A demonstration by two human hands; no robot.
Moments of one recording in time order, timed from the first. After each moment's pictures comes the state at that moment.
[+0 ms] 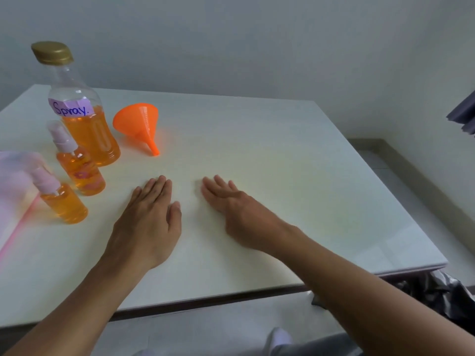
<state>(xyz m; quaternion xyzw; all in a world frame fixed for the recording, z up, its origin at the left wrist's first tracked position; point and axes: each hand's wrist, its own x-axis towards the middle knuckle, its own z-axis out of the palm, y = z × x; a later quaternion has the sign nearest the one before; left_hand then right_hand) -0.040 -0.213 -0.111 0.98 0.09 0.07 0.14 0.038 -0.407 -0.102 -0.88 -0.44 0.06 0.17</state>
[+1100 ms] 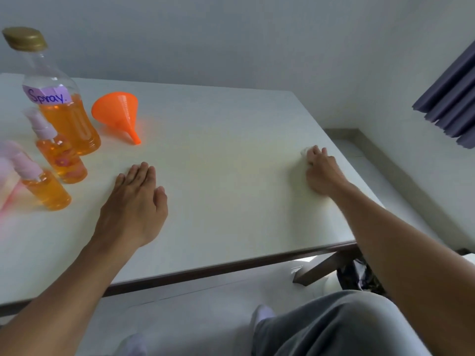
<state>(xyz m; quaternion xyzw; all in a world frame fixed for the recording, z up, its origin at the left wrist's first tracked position) -0.038 -0.217 -0.113 0.99 0.10 0.05 0.11 0.110 -0.570 -0.078 -0.99 0.02 0.03 0.11</state>
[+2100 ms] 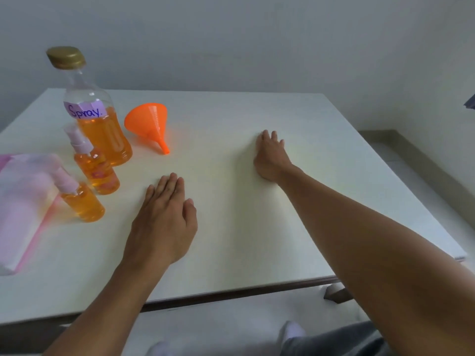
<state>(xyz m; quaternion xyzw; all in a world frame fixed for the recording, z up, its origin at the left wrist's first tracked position) -0.040 -0.219 -0.113 0.98 0.11 0.07 0.14 0.163 -0.397 -0.100 -0.98 -0.13 0.02 0.12</state>
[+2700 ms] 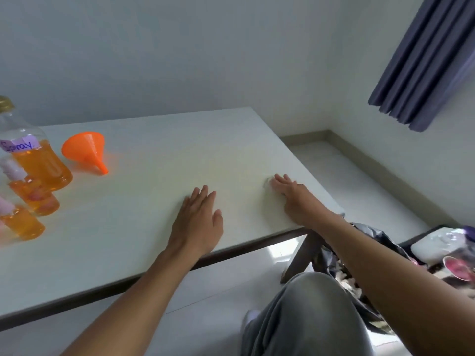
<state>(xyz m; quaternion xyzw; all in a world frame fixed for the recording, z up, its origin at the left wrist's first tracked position) -0.041 -0.388 -0.093 0.97 -0.04 0.04 0.23 0.032 -0.640 -0.092 -0.97 -0.13 0.02 0.20</state>
